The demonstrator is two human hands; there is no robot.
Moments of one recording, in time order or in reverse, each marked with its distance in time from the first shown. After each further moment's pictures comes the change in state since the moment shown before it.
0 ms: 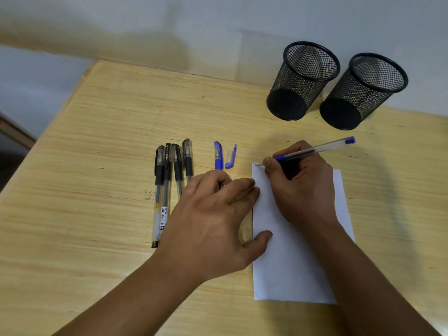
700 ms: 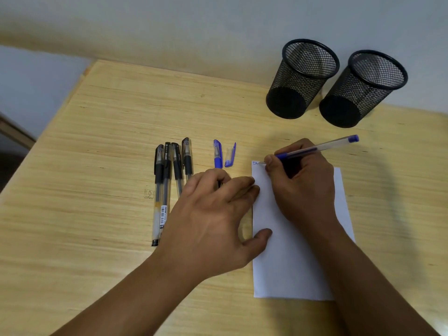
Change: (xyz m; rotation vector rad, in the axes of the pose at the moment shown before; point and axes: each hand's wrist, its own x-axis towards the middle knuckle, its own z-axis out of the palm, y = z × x) left_hand -0.001 0.000 0.002 -0.005 0.019 -0.009; right_hand -0.002 0.003 0.003 0.013 0.037 -0.033
